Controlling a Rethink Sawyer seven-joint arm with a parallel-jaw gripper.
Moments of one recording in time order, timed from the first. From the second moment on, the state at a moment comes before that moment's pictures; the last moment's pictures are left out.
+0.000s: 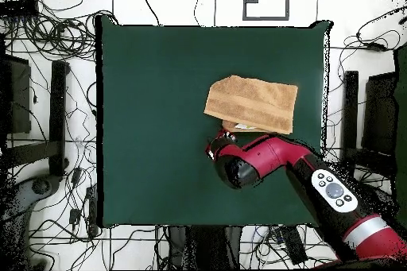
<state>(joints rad) -0.80 -0.41 0.68 1.81 -1.11 0.32 1.41</state>
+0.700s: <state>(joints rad) -0.78 -0.41 0.68 1.79 -1.08 0.38 1.40</state>
